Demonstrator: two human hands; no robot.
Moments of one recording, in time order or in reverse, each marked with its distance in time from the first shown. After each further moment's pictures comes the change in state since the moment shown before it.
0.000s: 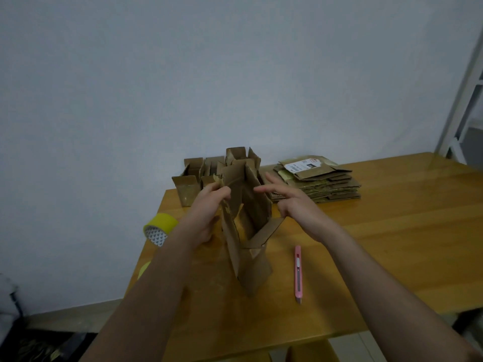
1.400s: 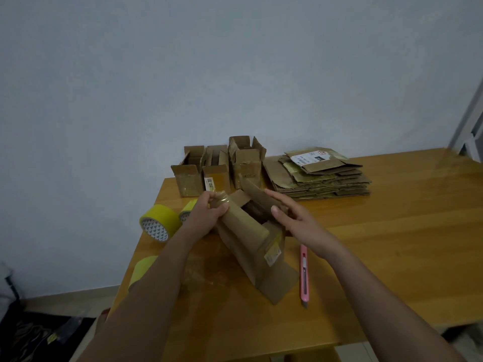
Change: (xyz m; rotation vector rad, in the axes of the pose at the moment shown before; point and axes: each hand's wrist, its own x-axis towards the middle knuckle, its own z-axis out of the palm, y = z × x) left_hand 0.033 -0.048 -0.020 0.370 0.014 0.104; right_hand 0.008 0.061 0.012 0.033 -0.048 0.032
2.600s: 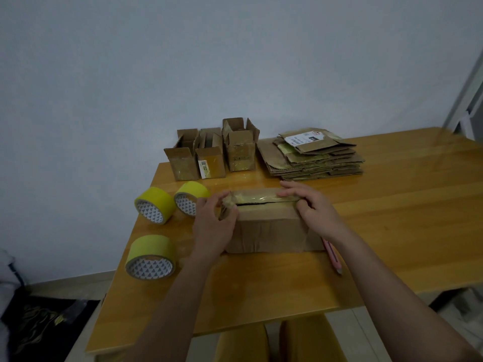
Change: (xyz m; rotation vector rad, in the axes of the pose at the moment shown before) left_hand -0.070 -0.005 0.046 0.070 0.246 0.138; right_hand -0.029 0.023 -0.026 -0.277 0.190 -0.067
